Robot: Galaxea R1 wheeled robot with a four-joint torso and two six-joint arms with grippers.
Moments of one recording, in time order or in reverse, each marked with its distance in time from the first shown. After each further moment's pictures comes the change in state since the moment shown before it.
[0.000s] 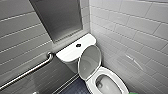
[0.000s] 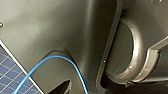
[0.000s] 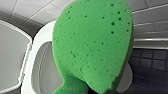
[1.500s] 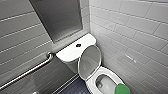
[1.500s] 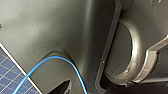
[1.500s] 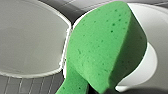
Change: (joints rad) left arm -0.001 0.003 0.000 0.001 -0.002 0.000; right arm 0.186 -0.084 0.550 0.470 -0.051 -0.633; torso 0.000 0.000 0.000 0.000
